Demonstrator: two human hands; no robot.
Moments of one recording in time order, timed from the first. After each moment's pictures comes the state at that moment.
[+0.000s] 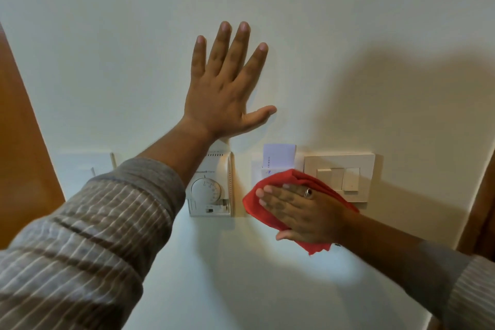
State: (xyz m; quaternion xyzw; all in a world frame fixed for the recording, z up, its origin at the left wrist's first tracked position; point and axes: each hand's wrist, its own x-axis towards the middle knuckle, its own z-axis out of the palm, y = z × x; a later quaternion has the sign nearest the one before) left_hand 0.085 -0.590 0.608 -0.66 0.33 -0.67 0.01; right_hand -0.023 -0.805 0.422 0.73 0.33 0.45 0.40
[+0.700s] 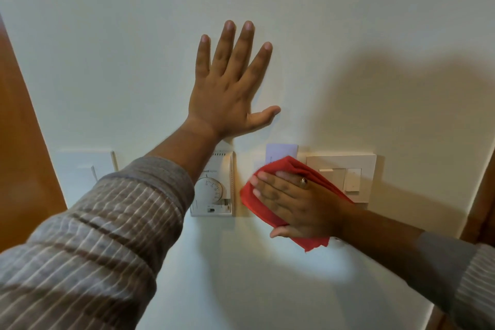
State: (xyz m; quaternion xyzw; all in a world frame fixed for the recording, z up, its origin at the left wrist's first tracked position) left_hand 0.082 -0.592 0.608 -0.66 0.32 -0.68 0.01; right_hand -0.020 -0.790 0.446 0.76 0.33 0.42 0.37
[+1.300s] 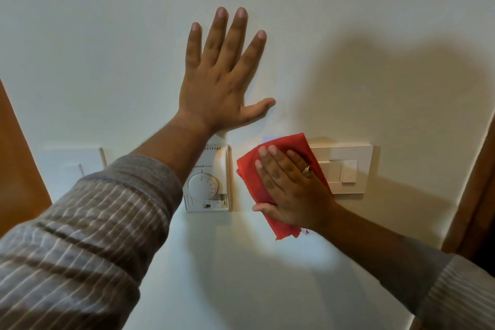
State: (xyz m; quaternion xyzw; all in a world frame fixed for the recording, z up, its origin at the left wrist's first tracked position) left_hand 0.084 -0.591 0.608 -0.66 0.33 -0.67 0.01; right_hand -0.011 -0.769 0.436 0.76 0.20 0.55 0.28
